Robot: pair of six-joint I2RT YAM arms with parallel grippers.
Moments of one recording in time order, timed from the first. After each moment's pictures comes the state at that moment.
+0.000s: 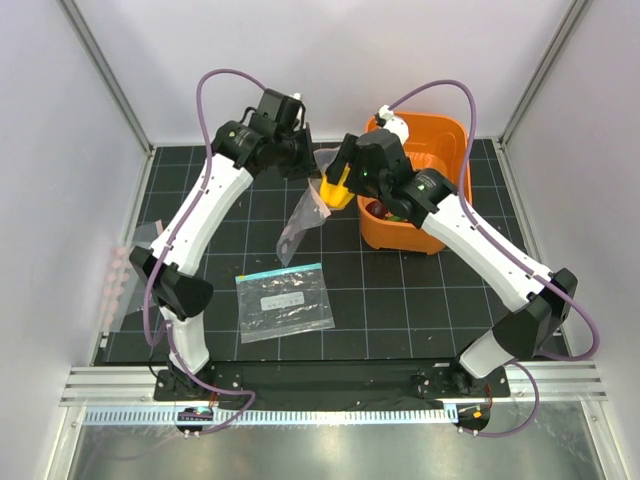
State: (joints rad) left arm -0.58 1.89 2.24 -1.10 0.08 -0.62; right arm 0.70 1.55 1.64 -0.62 0.34 0.75
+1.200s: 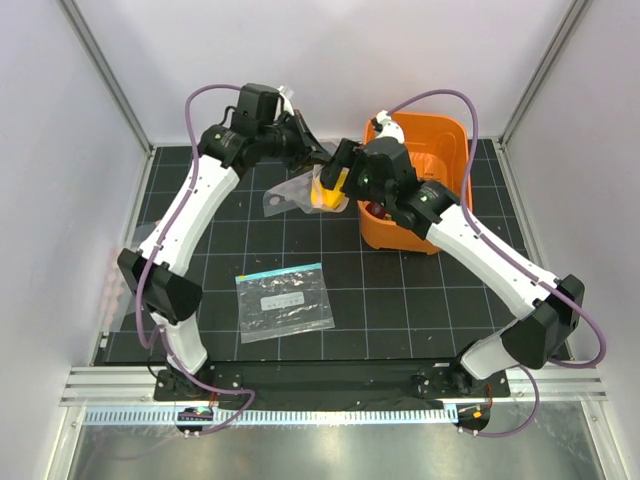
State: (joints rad) left arm -0.49 1.83 2.10 -0.84 0.41 -0.89; right arm 0.69 1.48 1.50 -0.42 0.21 0.72
